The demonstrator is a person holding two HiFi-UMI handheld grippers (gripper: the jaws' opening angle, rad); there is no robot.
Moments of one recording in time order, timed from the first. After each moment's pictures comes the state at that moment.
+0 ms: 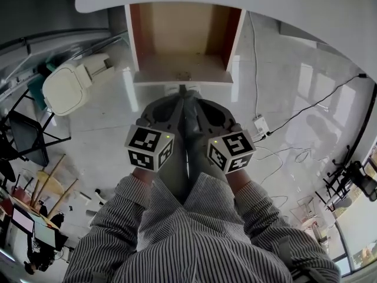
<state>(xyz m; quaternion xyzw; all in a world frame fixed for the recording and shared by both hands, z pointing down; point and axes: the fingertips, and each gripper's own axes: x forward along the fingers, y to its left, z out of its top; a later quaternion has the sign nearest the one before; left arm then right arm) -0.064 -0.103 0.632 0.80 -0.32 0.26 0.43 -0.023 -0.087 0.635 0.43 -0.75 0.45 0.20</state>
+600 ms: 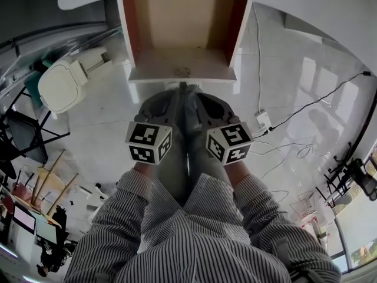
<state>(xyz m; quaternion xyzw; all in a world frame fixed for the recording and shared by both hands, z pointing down) -0.075 -0.096 0.684 0.78 -0.36 0.28 0.43 -0.019 -0.080 0.687 0.43 -0.74 0.47 0.22</state>
